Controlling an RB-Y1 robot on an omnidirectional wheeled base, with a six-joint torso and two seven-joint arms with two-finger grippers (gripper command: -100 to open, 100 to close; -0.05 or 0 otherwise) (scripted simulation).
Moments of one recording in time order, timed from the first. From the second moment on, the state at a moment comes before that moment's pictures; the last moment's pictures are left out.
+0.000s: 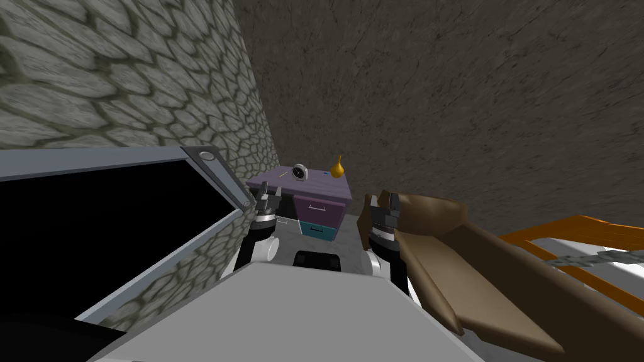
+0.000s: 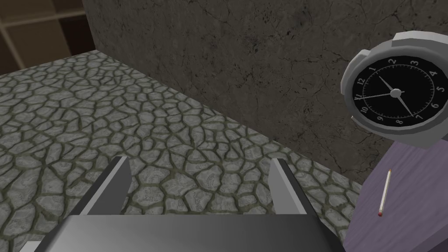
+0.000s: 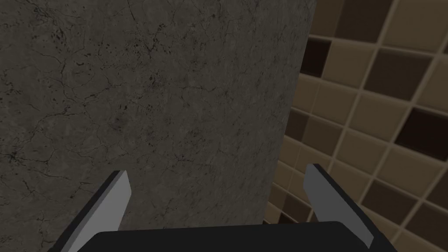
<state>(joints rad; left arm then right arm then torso) 0.50 -0.02 -0.06 -2.21 0.05 -0.50 0.11 0.53 -0.02 0.06 -2.22 -0.12 -0.62 0.15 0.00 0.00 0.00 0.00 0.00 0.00</state>
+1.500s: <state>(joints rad) 0.49 0.10 -0.06 -2.17 0.04 -0.49 0.11 0.53 -0.02 0.06 -2.22 -0.12 -0.62 0.15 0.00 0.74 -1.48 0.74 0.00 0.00</state>
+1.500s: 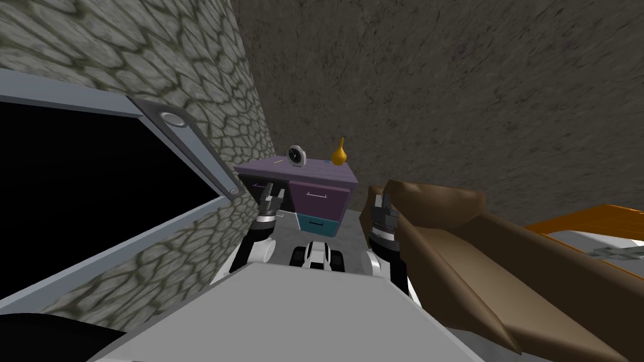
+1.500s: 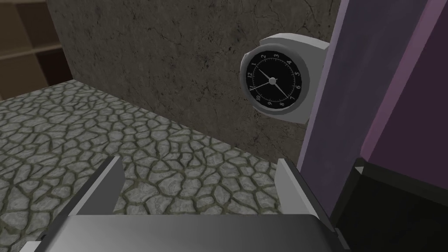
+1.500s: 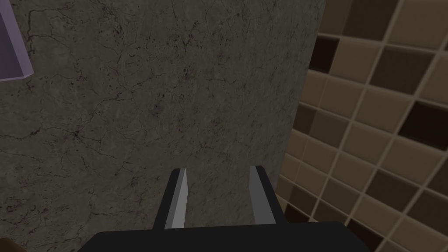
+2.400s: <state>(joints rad) 0.42 0.14 -0.08 -1.98 0.01 -0.42 0.08 0.53 -0.02 0.06 -2.22 -0.12 -0.62 0.15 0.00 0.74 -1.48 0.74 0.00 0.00</state>
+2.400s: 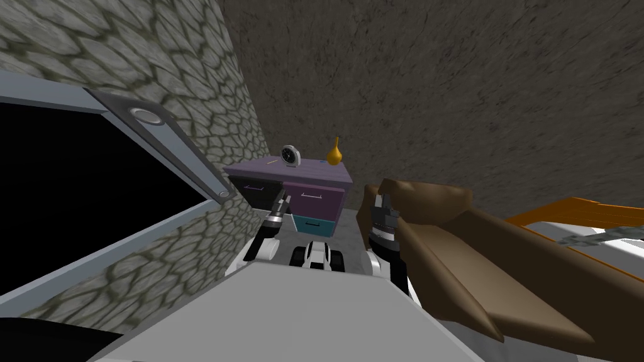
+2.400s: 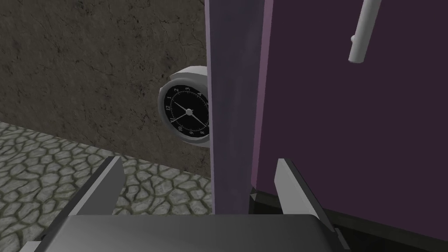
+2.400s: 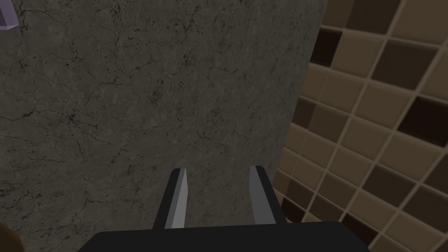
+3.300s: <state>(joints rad) 0.36 0.13 -0.10 -1.80 -0.01 -0.38 0.06 0.53 -0.02 0.06 -2.22 -0.12 -0.62 0.15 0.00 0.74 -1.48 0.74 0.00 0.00</state>
